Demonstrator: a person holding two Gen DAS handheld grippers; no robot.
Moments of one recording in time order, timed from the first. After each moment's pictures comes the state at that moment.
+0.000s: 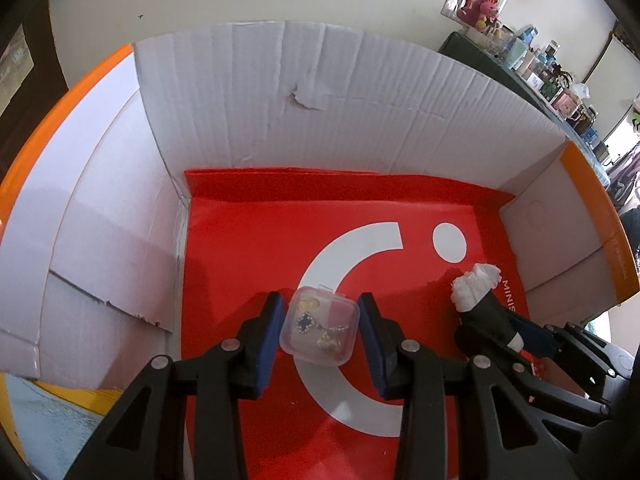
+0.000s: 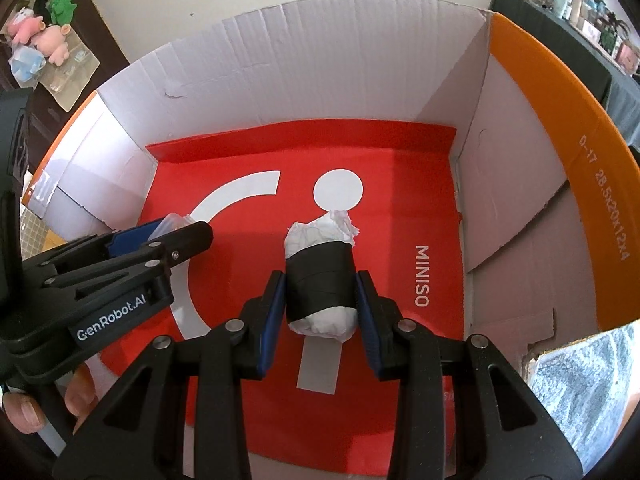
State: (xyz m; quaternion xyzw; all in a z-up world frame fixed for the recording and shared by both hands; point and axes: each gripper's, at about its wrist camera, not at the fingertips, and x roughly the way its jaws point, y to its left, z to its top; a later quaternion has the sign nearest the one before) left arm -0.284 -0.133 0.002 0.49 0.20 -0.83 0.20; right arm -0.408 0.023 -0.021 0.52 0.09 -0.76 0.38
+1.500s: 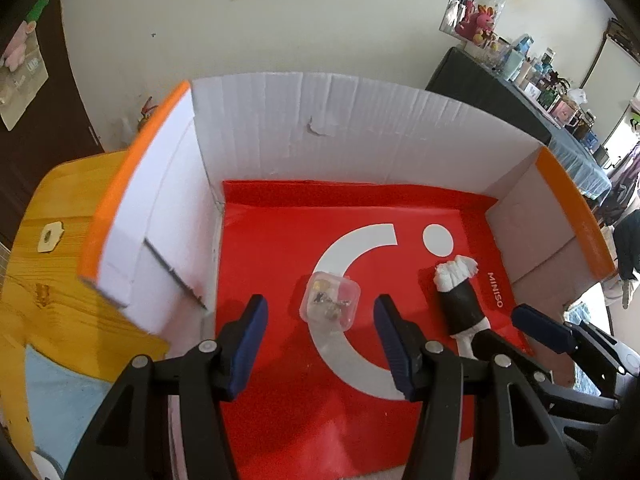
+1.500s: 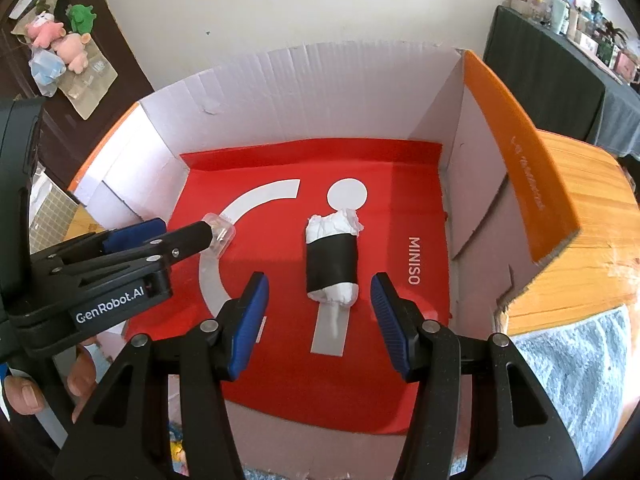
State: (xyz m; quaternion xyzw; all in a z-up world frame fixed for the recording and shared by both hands) left arm -0.262 -0.120 0.031 0.46 0.18 -0.84 0.22; right arm -0.385 0.041 0.003 0.48 0.08 -0.78 0.40
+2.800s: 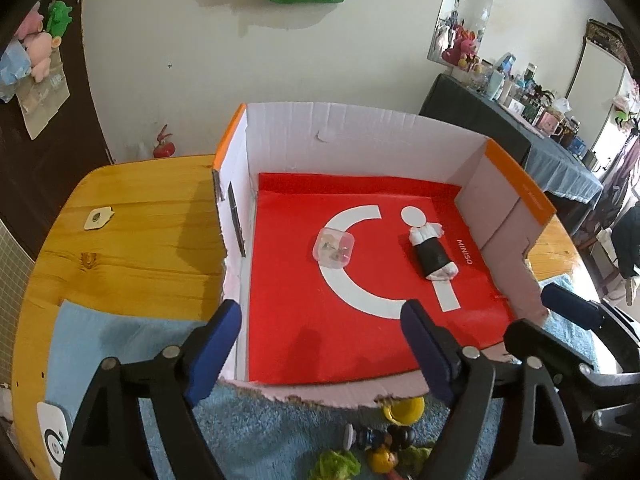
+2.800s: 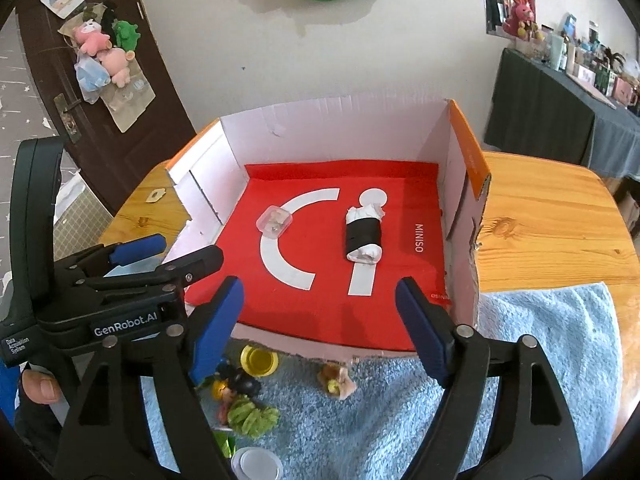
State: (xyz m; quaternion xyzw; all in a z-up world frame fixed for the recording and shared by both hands) left arm -0.188 -0.073 0.058 0.41 0.15 -0.87 0.23; right arm -0.318 0.096 0.042 0.41 0.05 -0.80 0.44
